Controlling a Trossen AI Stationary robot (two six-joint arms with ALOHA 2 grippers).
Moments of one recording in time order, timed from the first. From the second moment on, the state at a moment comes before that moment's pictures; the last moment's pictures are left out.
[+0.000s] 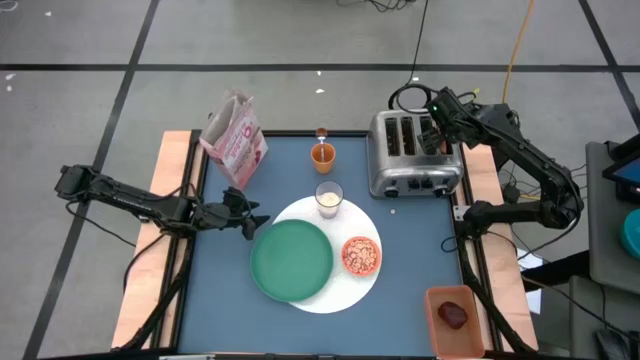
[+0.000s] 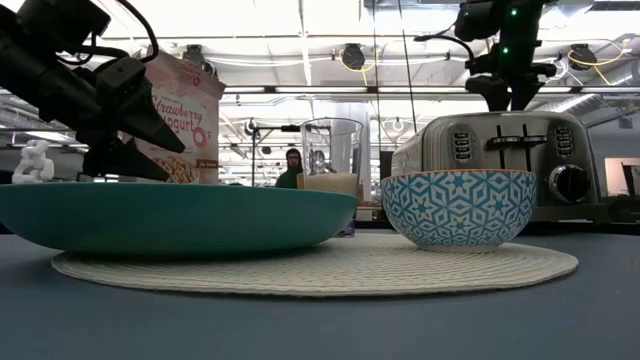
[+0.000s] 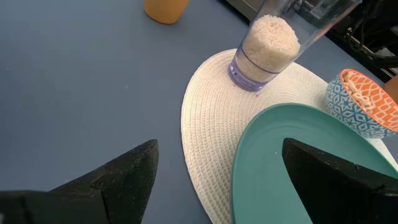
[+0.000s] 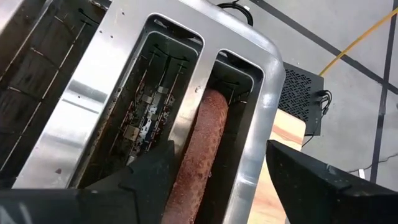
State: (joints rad) left arm -0.17 0.80 0.22 0.00 -0.45 -0.79; right arm -0.86 1.18 1.18 -1.15 0.45 0.18
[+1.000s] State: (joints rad) left arm -0.17 0.80 0.22 0.00 -0.45 -0.79; right arm -0.86 1.18 1.18 -1.19 0.44 0.17
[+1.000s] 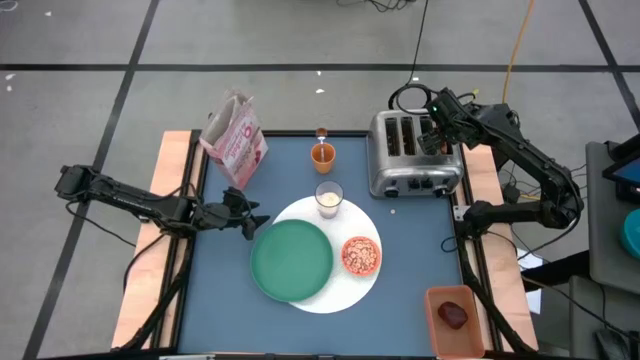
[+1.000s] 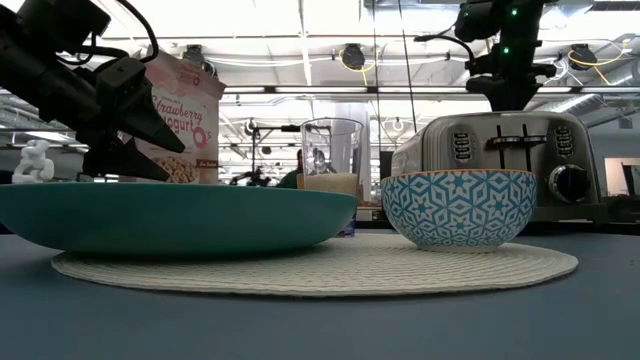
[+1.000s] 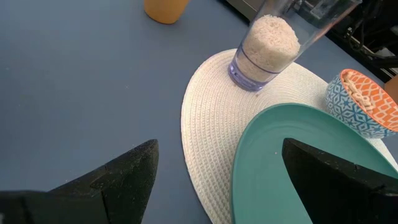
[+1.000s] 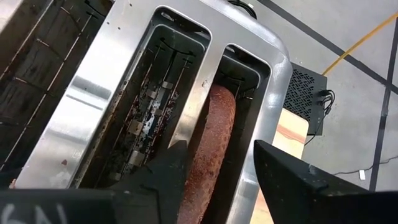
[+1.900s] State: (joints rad) left arm -0.17 0.80 0.22 0.00 -0.45 -0.79; right arm -0.86 1.18 1.12 -1.15 0.41 0.20
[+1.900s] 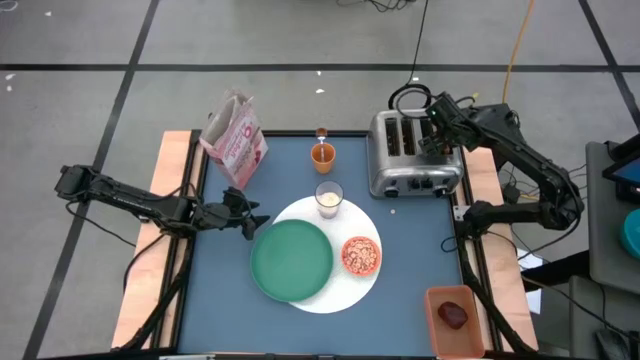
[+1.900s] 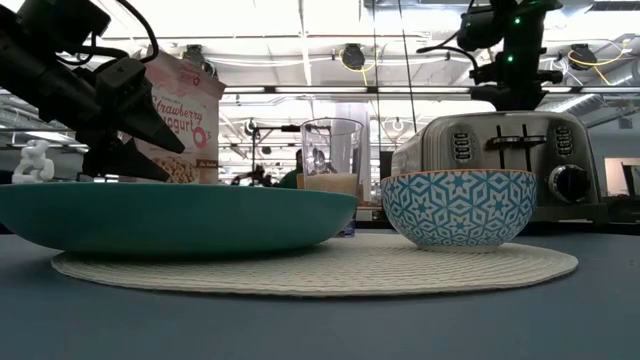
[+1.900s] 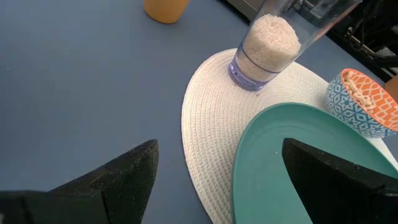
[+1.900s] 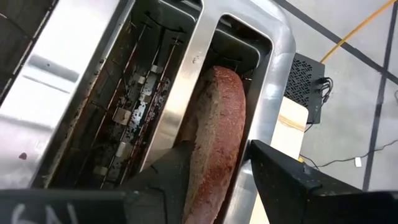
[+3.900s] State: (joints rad) left arm -0.17 0.80 0.22 0.00 -0.45 -0.79; right arm -0.86 1.18 1.11 -1.07 0.39 0.16
